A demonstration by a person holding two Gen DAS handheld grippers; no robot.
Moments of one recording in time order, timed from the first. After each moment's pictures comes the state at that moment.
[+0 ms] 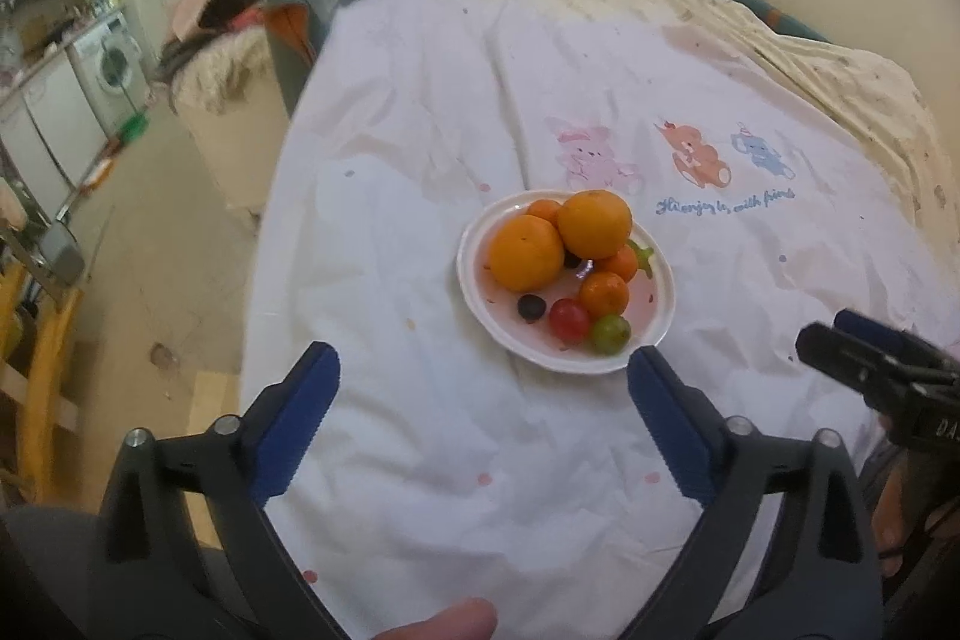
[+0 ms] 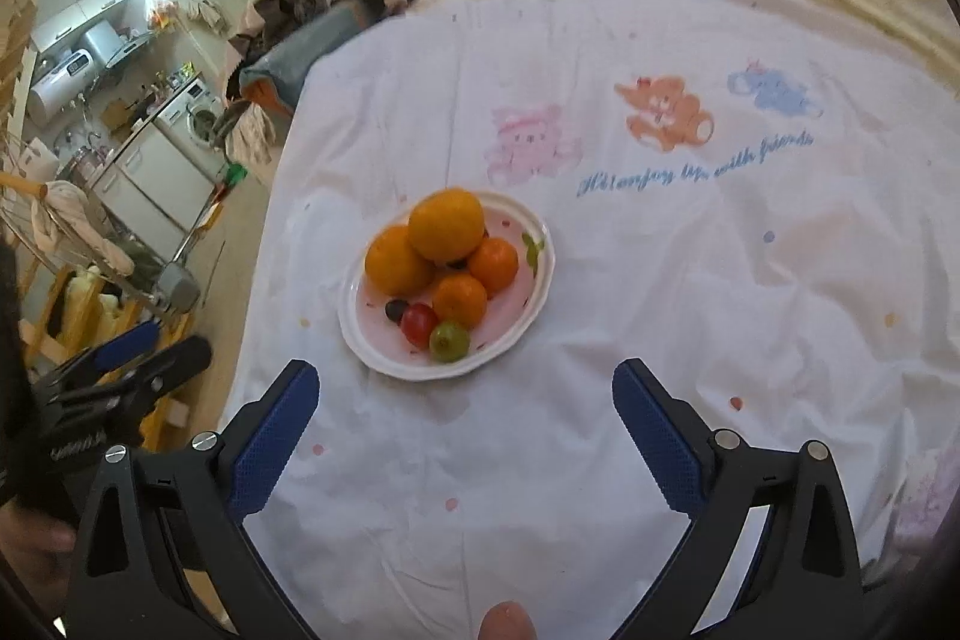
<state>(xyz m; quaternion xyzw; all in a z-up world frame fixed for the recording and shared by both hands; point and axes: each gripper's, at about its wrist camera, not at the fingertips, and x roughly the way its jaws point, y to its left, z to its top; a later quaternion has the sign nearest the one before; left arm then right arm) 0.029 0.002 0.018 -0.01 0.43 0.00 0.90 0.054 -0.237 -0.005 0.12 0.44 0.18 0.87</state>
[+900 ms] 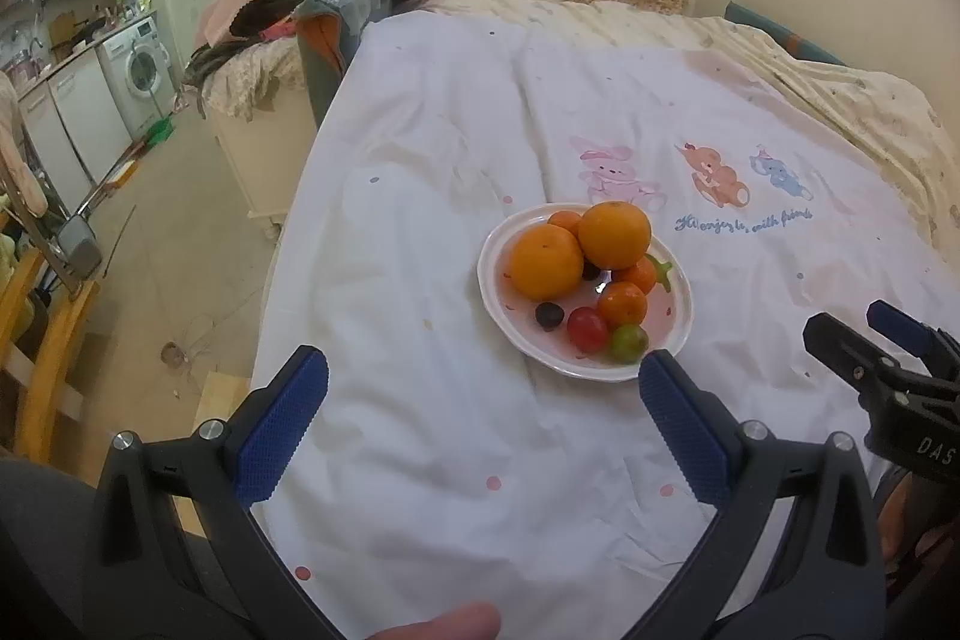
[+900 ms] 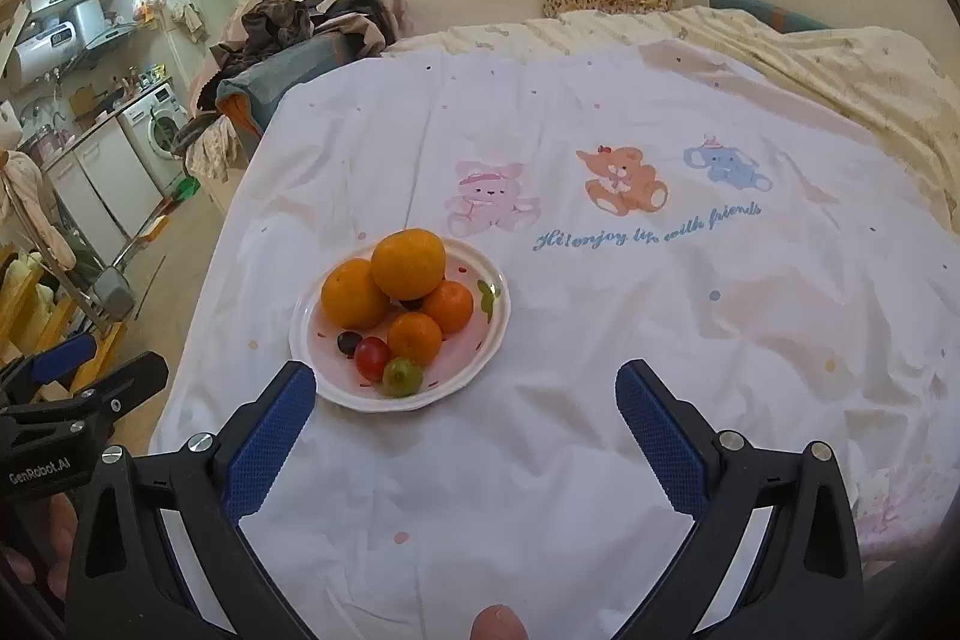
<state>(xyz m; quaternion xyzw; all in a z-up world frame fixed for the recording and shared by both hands) 0.018 0.002 0.008 -0.02 0.40 0.03 0.92 0.039 -0.221 -0.002 0.05 0.38 0.12 0.92</state>
